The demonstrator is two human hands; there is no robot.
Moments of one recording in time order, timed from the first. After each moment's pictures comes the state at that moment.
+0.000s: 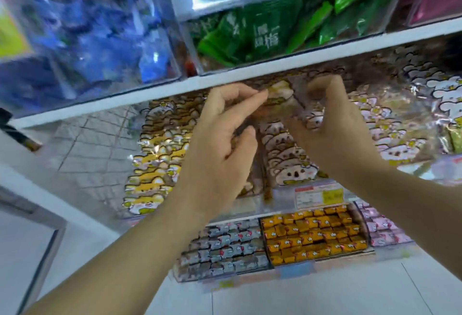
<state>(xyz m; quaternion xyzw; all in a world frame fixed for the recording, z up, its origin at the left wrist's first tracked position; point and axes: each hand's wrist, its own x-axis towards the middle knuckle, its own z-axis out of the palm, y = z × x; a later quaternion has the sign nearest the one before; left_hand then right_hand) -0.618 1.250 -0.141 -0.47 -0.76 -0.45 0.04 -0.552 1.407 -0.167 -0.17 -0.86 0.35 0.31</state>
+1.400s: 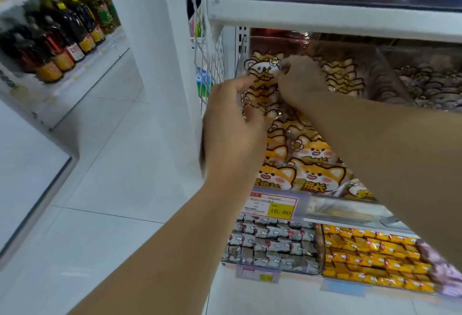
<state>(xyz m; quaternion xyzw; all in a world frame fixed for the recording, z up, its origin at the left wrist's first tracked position) -0.715 1.131 -0.203 -0.10 -0.83 -0.54 0.10 -0.804 1.285 -0.214 -0.21 -0.93 0.26 0.15</state>
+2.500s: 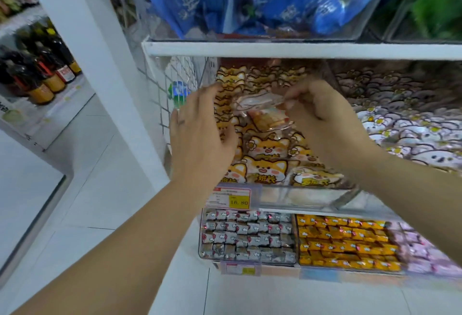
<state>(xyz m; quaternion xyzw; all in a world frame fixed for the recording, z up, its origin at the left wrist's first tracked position) -0.704 1.137 -0.197 -0.21 -0.91 -0.32 0.18 -0.645 1.304 -0.170 -0.04 -0.87 0.44 0.21</state>
